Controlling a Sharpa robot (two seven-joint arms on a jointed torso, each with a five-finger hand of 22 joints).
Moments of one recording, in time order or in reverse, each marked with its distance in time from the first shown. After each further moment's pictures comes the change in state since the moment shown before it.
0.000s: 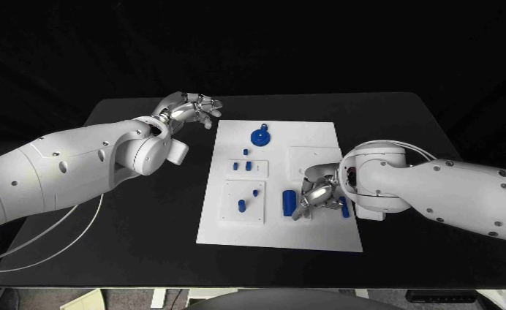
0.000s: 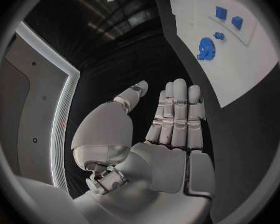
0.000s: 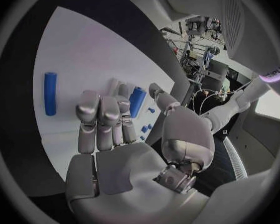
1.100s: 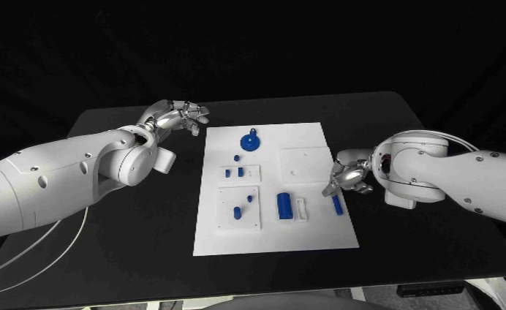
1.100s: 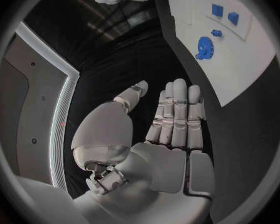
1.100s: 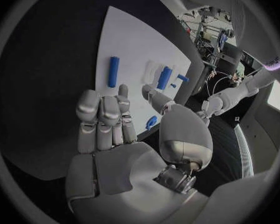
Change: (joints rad) left arm 0.000 -0.001 0.000 -0.001 -0.001 0.002 -0.007; left_hand 0.000 0.000 0.000 0.000 0.000 -0.004 0.002 0.000 -0.001 -0.004 0.004 0.000 0.001 0.000 0.000 0.000 0.002 0.000 0.002 -0.002 0.000 0.002; right arm 0.029 -0.208 0.020 0.014 -0.025 -0.080 -0.006; right_hand 0.061 0.046 0.075 0.050 0.000 0.004 0.005 0.003 0.013 0.011 0.004 -0.005 0.000 -0.004 -0.004 0.000 -0.012 0.005 -0.001 0.003 -0.008 -0.006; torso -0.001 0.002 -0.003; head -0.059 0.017
